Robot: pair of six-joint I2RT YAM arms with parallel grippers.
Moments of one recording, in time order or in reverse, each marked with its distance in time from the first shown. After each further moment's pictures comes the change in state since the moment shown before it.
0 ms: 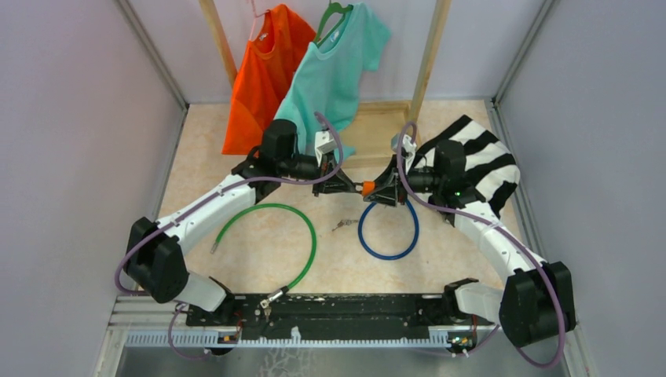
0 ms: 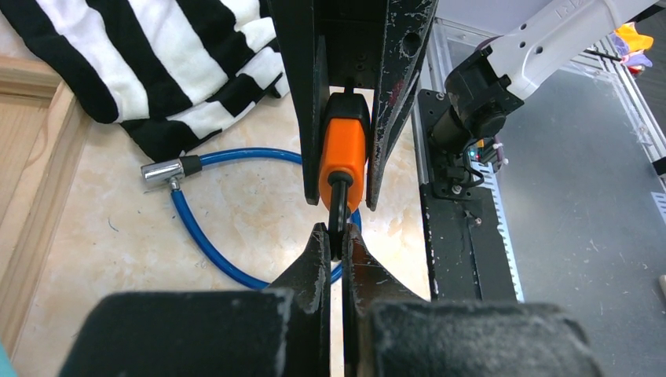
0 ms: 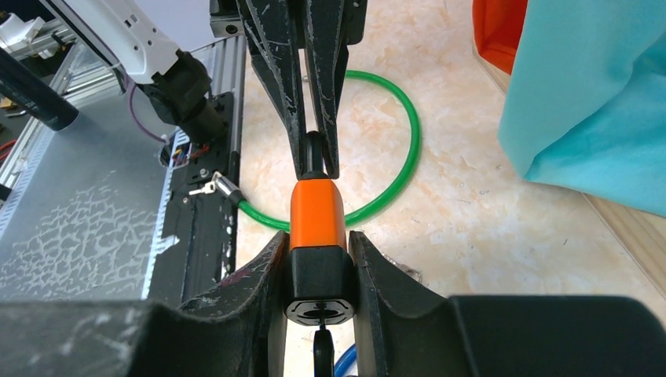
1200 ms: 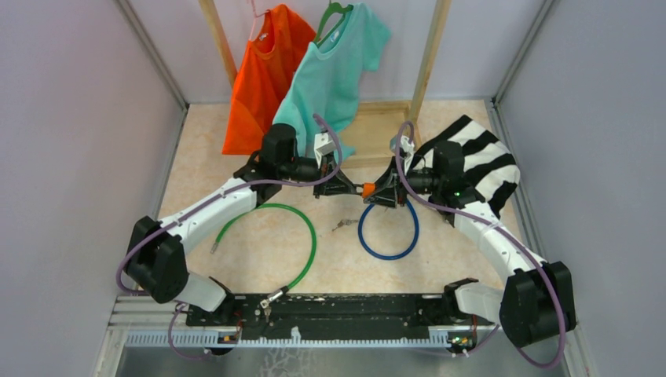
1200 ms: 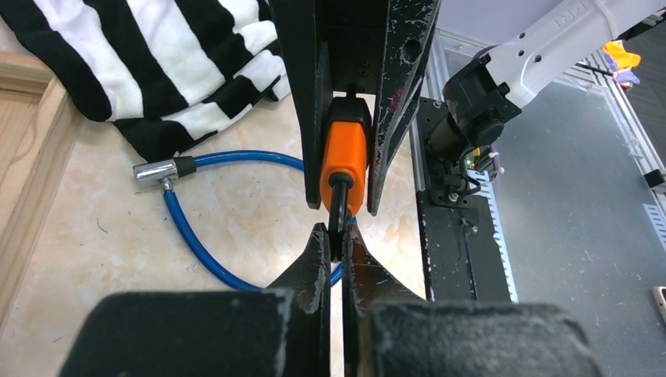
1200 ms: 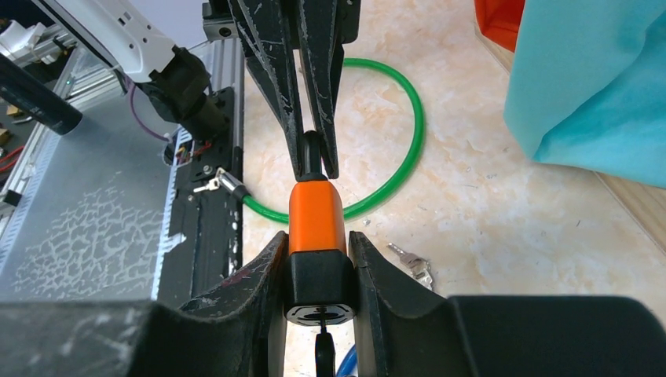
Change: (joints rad) left arm -0.003 0.000 -0.057 0.098 0.000 -0.061; right arm 0.009 -0.002 0.000 -0.048 0.023 -0.003
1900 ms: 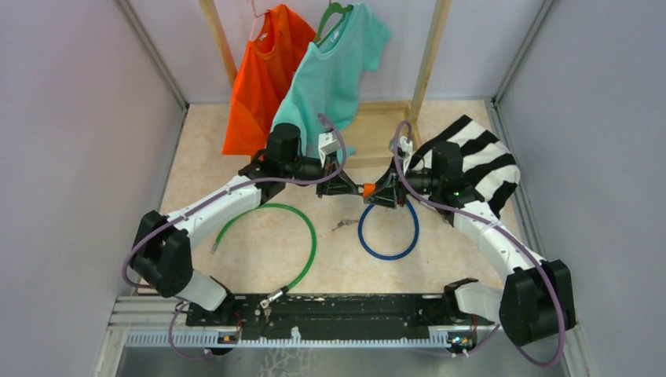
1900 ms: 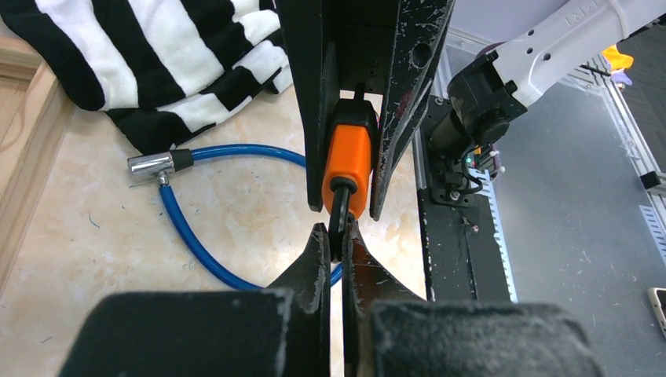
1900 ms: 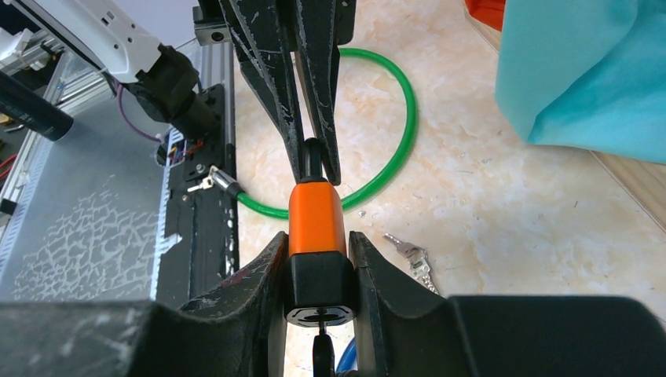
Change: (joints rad) left arm -0.006 0.041 0.005 0.019 0.000 -0.021; right arm 0.004 0.009 0.000 -0.032 0.034 0.005
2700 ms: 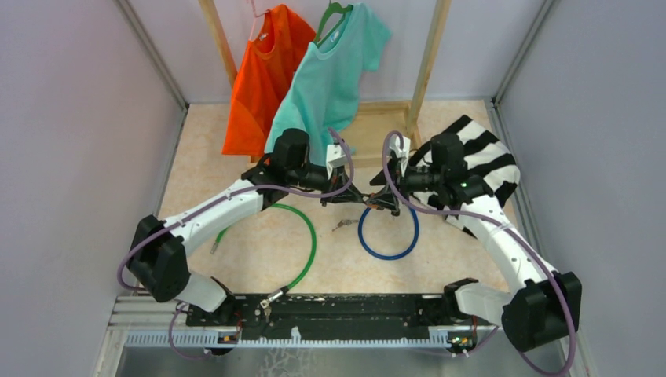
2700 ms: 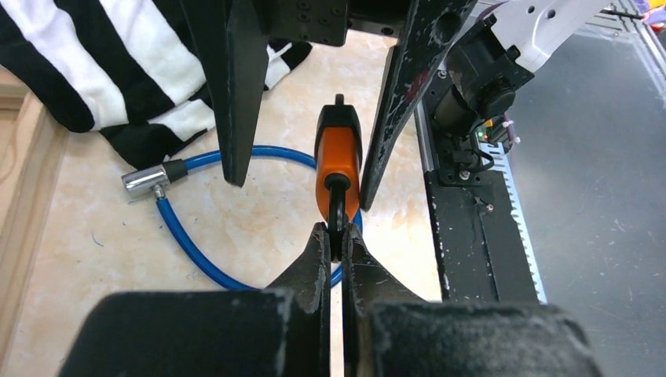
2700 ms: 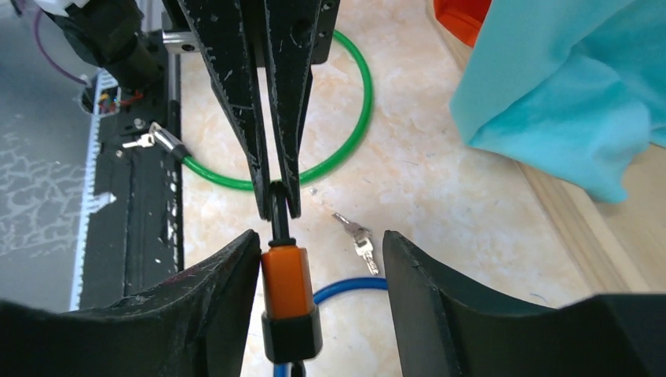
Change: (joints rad) left arm -0.057 -0.021 0.022 -0.111 -0.051 0.166; right arm 0.011 -0.023 0.164 -0.387 0.105 -0.380
